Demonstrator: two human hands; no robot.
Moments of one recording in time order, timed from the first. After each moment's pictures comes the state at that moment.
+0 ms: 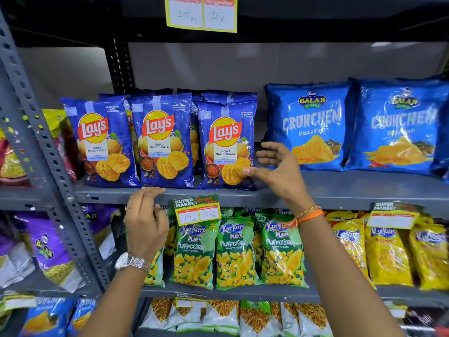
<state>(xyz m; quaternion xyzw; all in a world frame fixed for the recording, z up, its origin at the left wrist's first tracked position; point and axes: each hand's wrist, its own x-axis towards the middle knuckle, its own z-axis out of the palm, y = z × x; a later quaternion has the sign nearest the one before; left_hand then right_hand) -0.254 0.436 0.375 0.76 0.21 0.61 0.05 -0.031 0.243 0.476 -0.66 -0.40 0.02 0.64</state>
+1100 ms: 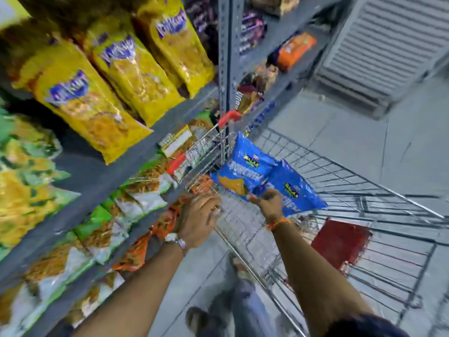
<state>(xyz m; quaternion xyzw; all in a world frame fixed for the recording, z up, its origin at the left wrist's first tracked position) -0.005 -0.017 0.014 0.92 -0.27 0.01 0.29 0.004 -0.253 -0.051 -0.65 0.36 0.03 0.67</state>
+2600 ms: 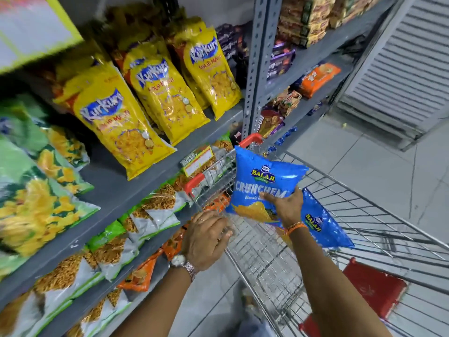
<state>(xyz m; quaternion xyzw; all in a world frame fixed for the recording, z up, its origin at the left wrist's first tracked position) 0.004 0.002 0.015 0.94 -0.25 0.06 0.22 0.069 -0.251 -0.010 -0.65 0.24 -0.08 0.72</state>
